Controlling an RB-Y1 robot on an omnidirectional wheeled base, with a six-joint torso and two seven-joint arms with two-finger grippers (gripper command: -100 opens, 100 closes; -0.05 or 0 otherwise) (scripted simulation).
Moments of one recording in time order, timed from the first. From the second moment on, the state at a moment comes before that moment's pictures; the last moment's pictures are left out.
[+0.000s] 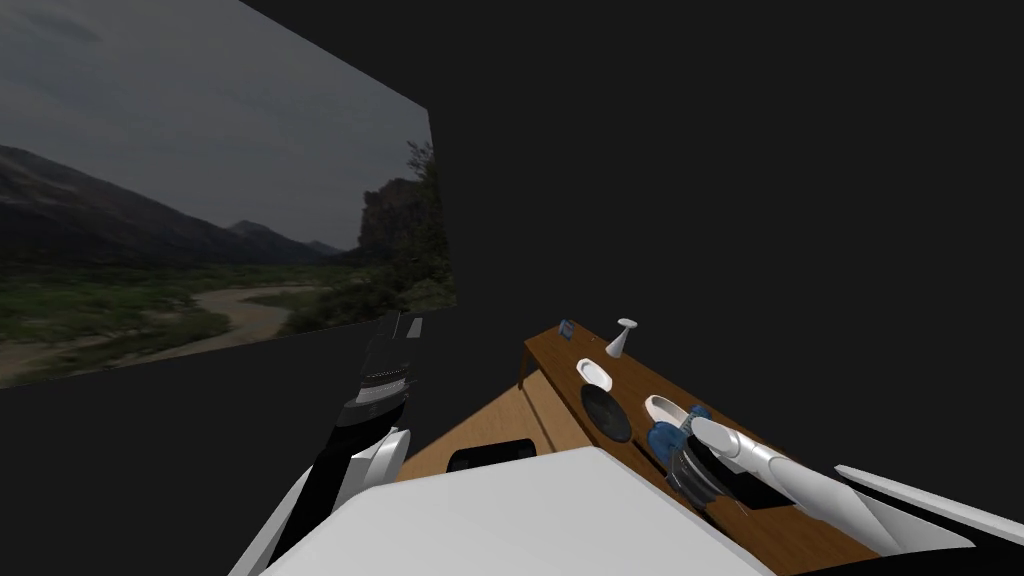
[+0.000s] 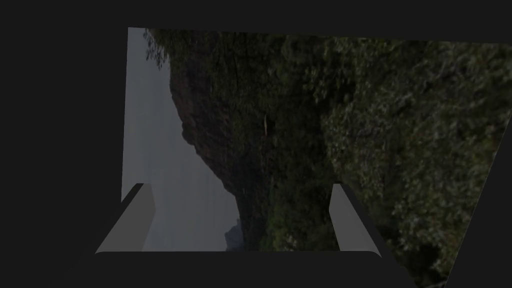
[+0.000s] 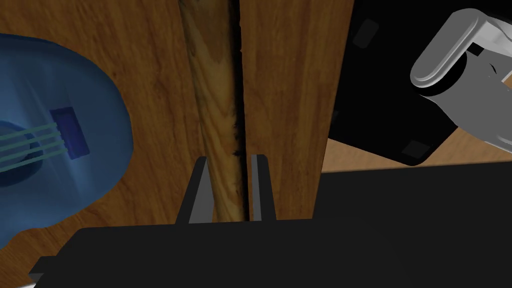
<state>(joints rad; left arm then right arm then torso) 0.51 0.00 -0.05 -2.25 -0.05 -0.54 0.01 0.08 -1.24 0.81 -0.80 1.10 -0.76 -0.27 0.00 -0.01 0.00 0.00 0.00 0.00</state>
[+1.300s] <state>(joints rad) 0.51 0.00 -0.05 -2.25 -0.05 -0.54 0.01 0.12 -1.37 0.88 -0.76 0.81 -0.80 -0.22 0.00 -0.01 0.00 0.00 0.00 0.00</state>
